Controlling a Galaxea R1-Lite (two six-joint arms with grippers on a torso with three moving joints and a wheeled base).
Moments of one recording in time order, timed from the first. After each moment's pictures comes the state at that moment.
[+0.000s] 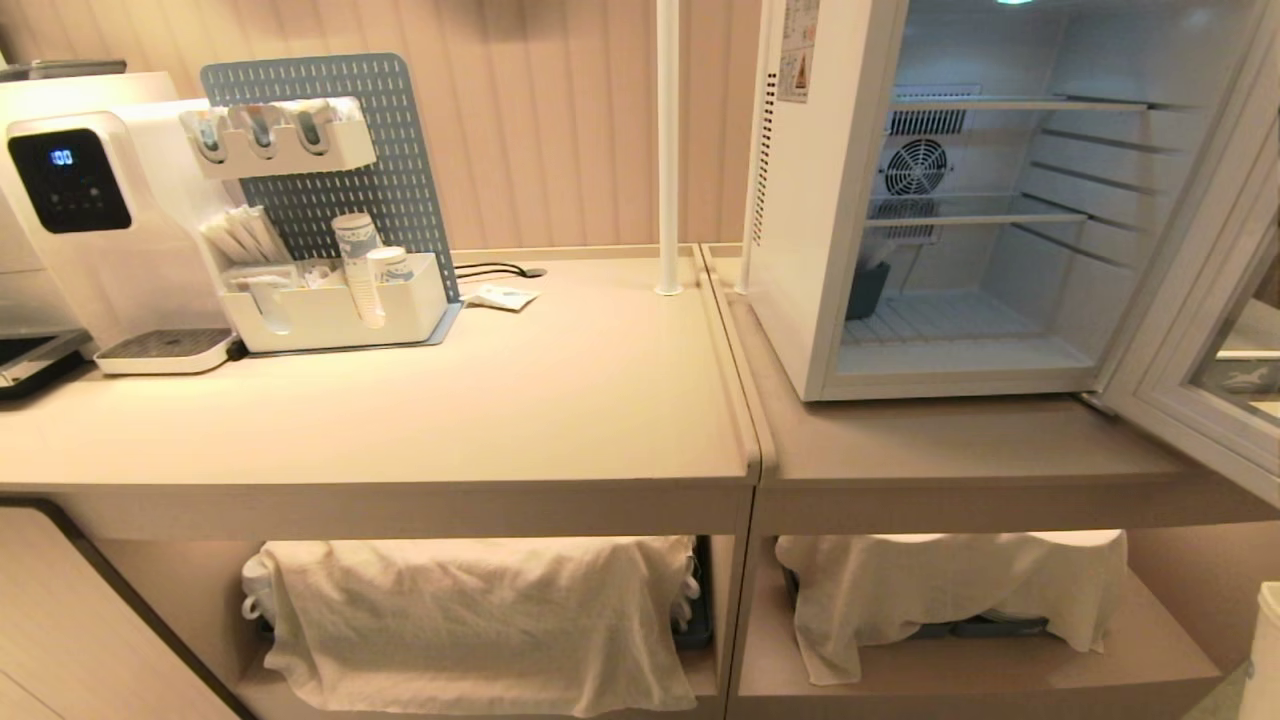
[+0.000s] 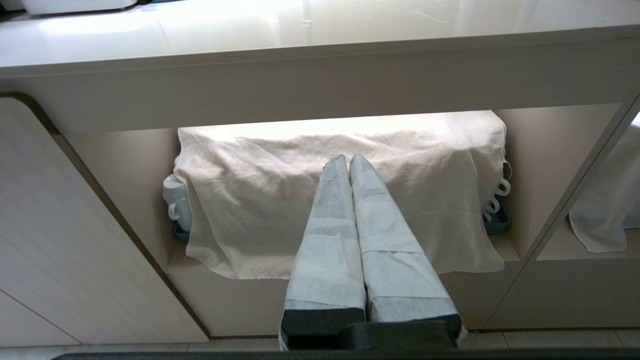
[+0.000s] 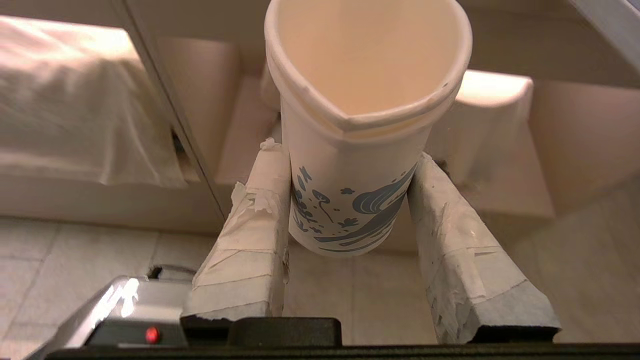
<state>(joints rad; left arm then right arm) 0.00 0.00 0.00 0.01 -0.01 0.05 -0.06 0.39 -0.24 0.17 0.07 -0.16</state>
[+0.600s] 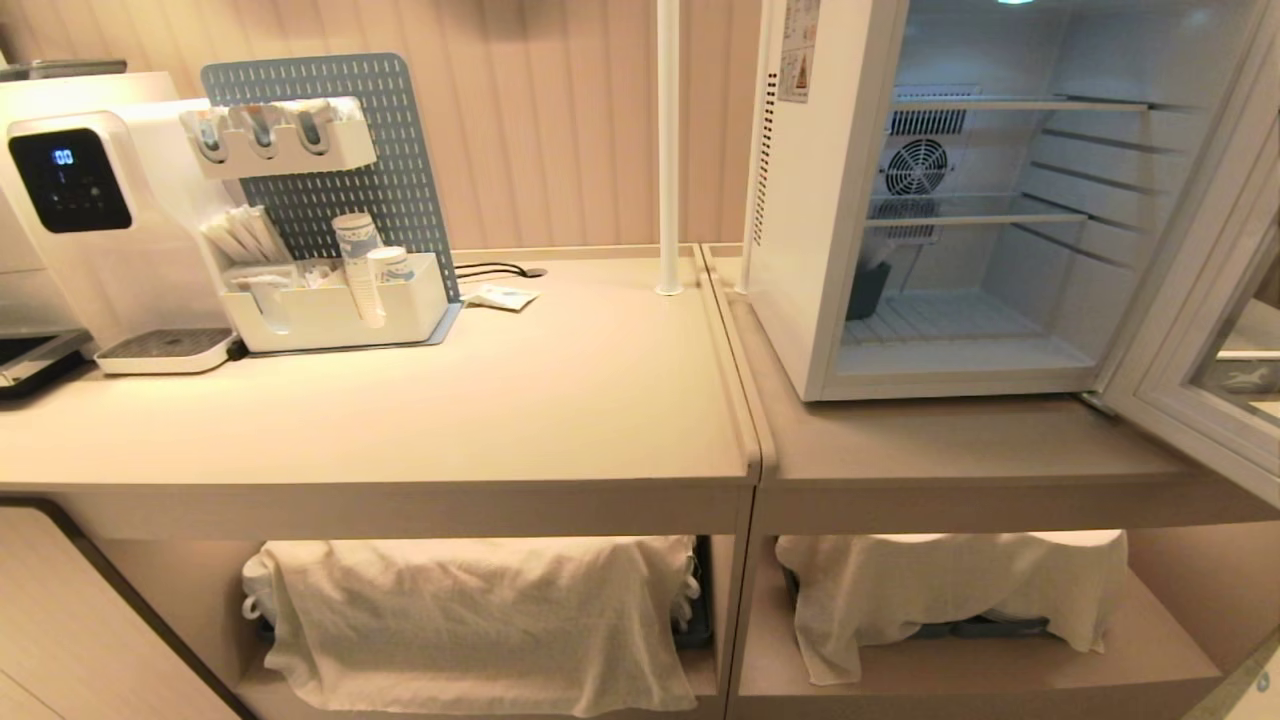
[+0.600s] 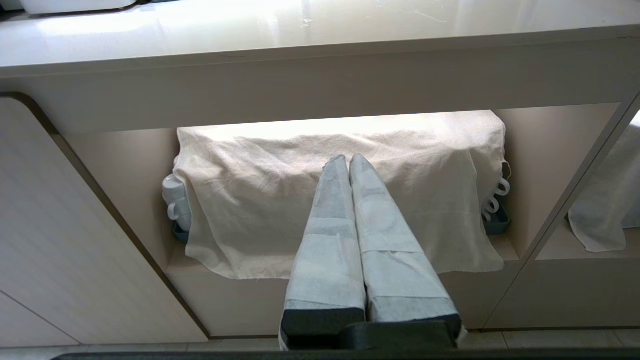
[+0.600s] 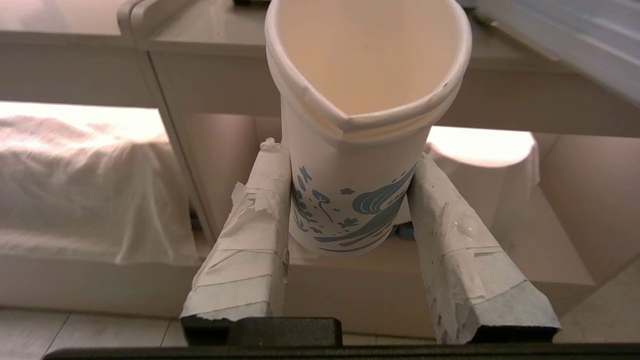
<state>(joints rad) 0.00 0.00 0.00 0.01 -0.01 0.05 0.01 0.10 -0.01 -0.04 0.04 -0.08</state>
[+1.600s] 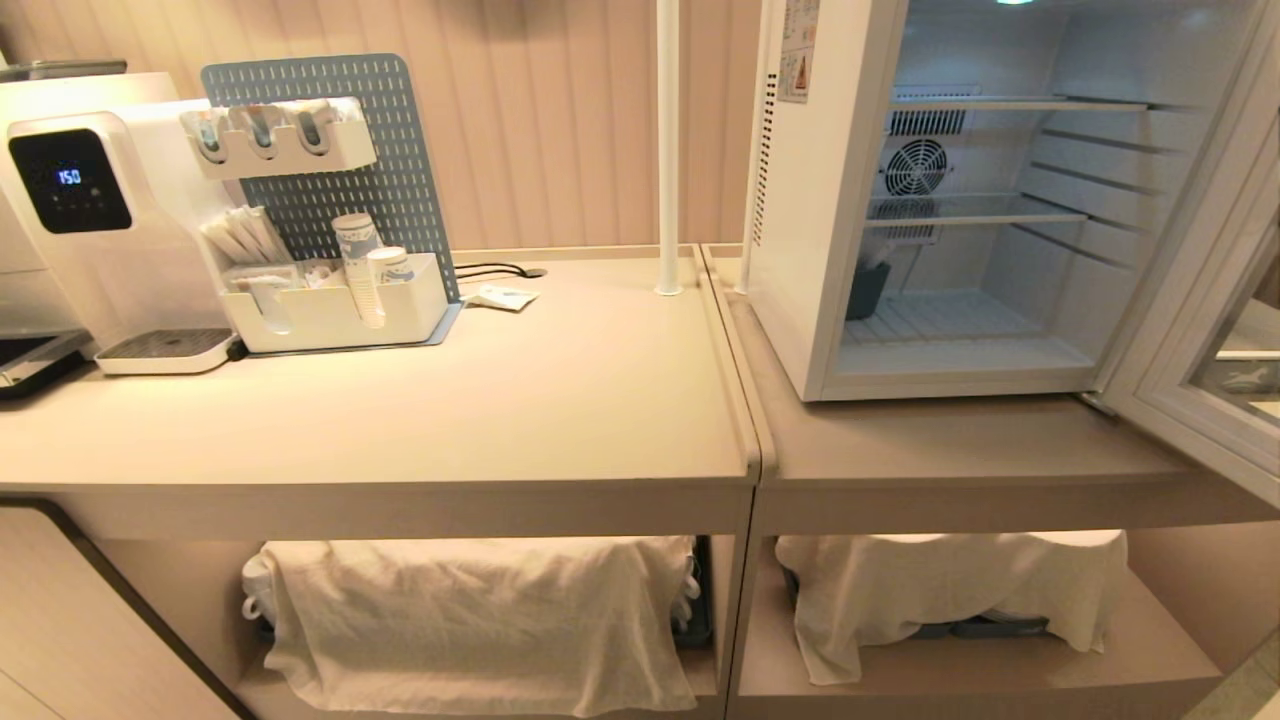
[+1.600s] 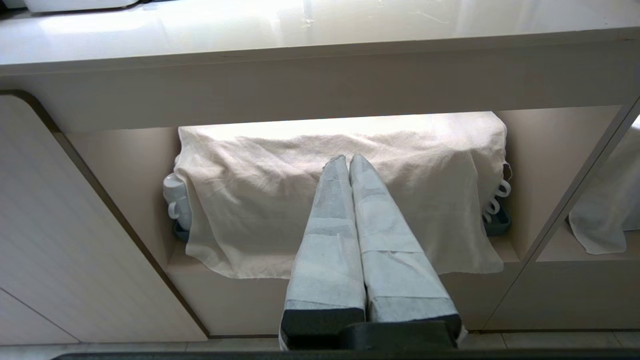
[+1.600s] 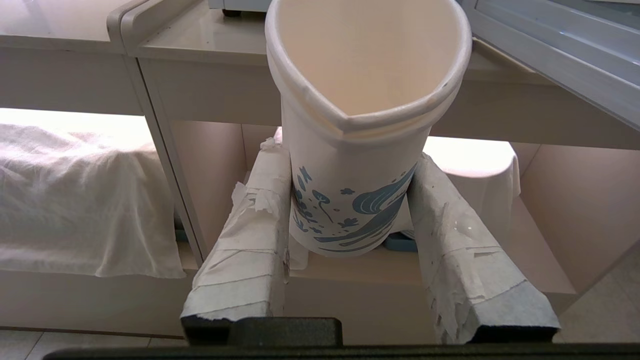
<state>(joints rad) 0.00 0.00 0.00 0.01 0.00 0.04 0.01 0.00 0.00 -0.01 0.02 -0.11</state>
